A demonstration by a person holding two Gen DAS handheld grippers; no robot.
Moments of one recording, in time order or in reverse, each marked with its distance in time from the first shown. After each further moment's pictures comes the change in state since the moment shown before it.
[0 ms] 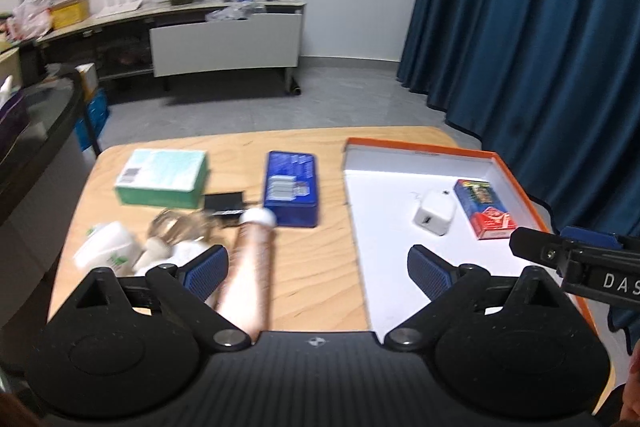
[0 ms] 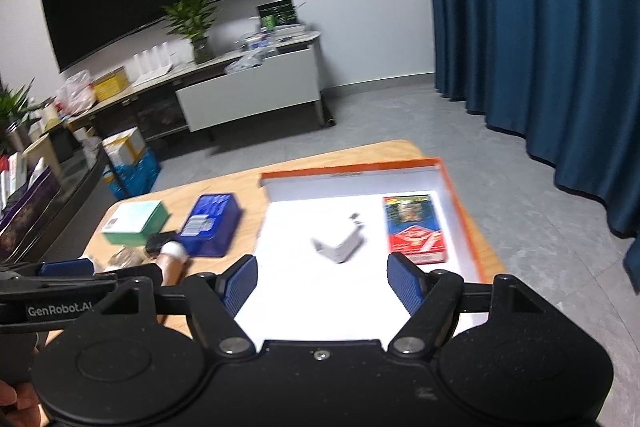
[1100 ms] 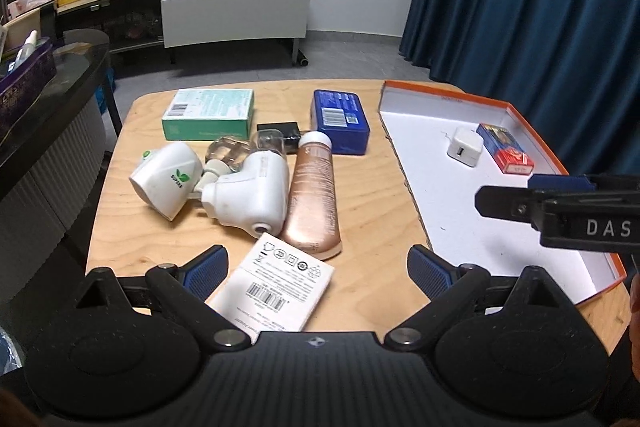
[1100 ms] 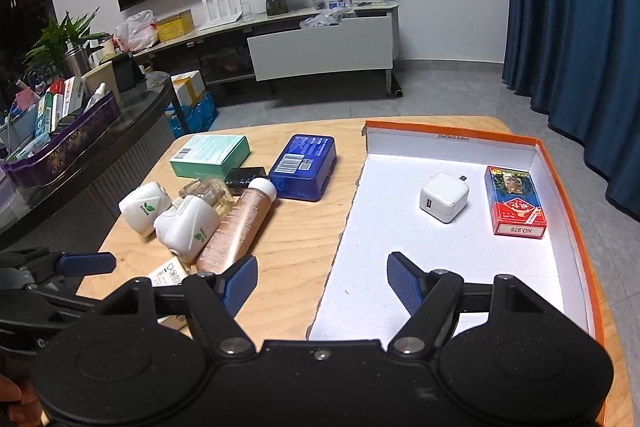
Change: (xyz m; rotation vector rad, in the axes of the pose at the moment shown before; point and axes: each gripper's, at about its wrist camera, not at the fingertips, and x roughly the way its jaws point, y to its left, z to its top) left arm -0.021 0.052 -0.052 0.034 0.061 -0.019; right arm 0.013 0.064 -0.029 -0.138 0.095 0.123
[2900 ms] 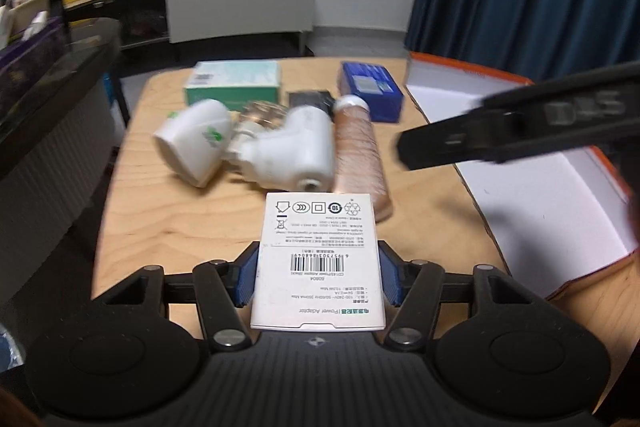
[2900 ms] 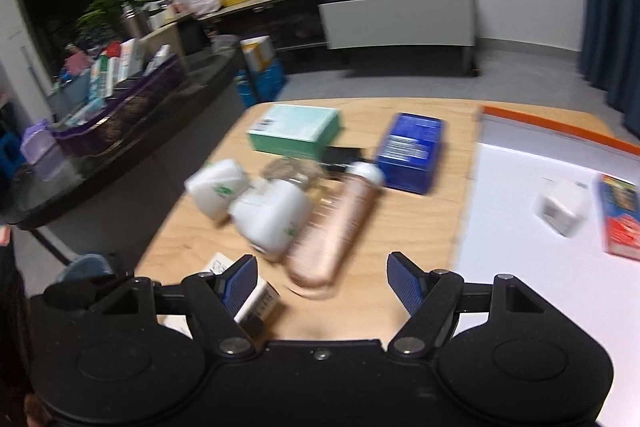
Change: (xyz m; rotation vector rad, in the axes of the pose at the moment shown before) left arm 0.006 0.036 -0.031 0.003 -0.015 0.025; right arm 0.060 0.067 0.021 -0.089 0.113 0.233
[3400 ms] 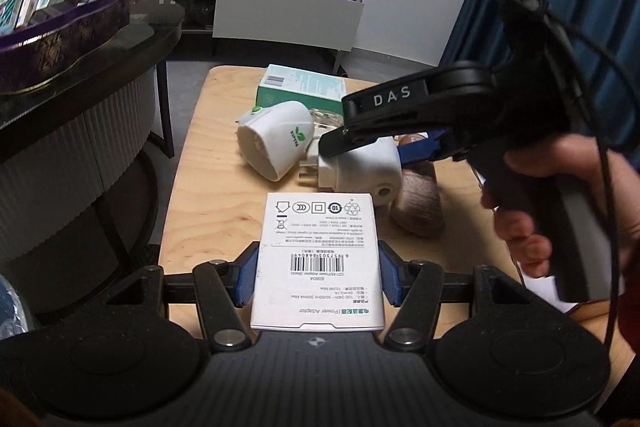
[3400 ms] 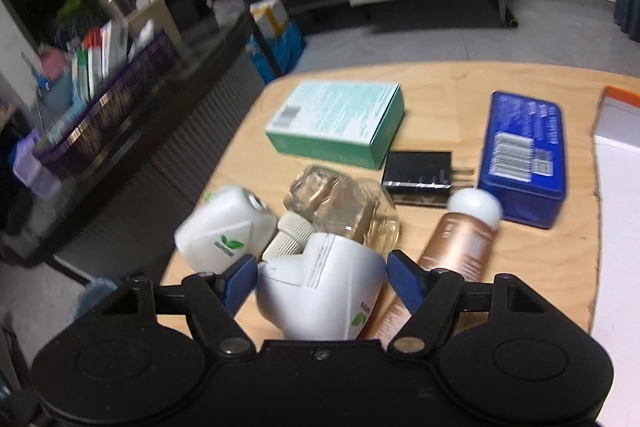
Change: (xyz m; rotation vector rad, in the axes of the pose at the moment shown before) left arm -0.015 0.041 -0.008 -0.164 -0.048 0.000; right arm 0.114 0.007 0.042 0.103 0.130 0.073
